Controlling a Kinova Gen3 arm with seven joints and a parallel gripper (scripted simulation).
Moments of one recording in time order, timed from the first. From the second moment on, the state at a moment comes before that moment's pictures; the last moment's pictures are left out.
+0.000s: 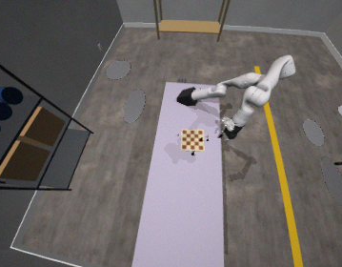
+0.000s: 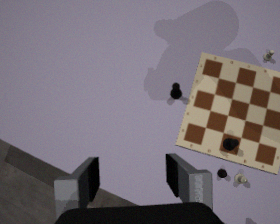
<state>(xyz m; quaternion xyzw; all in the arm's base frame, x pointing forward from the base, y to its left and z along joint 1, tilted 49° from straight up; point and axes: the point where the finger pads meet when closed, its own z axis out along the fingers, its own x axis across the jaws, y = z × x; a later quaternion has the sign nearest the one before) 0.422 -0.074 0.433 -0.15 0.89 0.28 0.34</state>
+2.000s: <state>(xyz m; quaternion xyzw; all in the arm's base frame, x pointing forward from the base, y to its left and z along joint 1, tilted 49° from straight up) 0.388 -0.017 0.446 -0.13 0.91 0.25 0.30</state>
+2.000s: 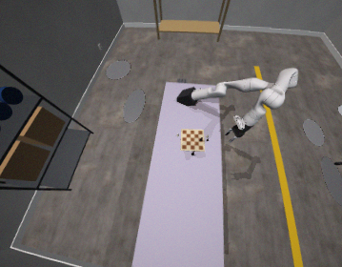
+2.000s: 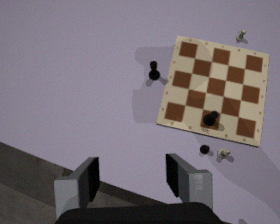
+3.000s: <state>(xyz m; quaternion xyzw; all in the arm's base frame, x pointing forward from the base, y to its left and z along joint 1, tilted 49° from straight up) 0.375 0.006 0.446 -0.12 0.92 0.23 0.28</state>
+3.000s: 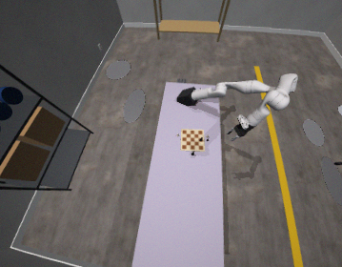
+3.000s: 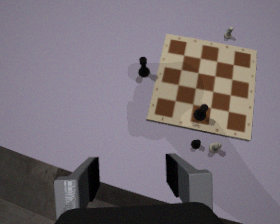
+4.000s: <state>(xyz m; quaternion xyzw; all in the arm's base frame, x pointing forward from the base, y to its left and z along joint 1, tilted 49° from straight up) 0.358 0.033 0.443 -0.10 0.94 0.21 0.27</state>
